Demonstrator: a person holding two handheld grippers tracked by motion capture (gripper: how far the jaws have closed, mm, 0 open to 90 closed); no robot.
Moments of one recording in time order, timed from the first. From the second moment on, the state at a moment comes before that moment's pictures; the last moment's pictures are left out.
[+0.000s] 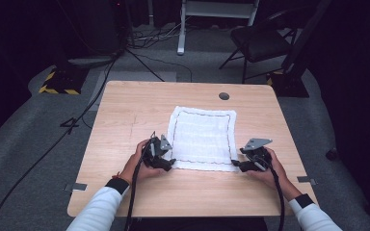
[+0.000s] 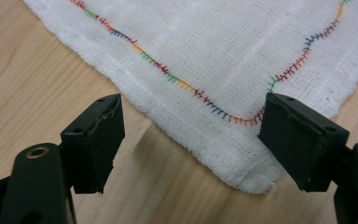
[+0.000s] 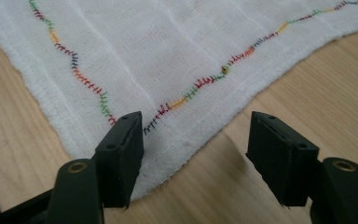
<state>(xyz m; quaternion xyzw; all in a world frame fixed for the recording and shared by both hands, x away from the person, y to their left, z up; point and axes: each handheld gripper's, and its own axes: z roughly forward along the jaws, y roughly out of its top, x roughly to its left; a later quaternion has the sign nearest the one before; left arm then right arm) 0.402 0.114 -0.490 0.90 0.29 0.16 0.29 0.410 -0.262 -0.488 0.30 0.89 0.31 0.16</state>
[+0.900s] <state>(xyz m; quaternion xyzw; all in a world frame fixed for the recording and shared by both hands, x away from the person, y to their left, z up) 0.393 0.140 -0.478 0.88 0.31 0.16 0.34 0.383 -0.263 -0.464 0.27 0.87 0.38 0.16</state>
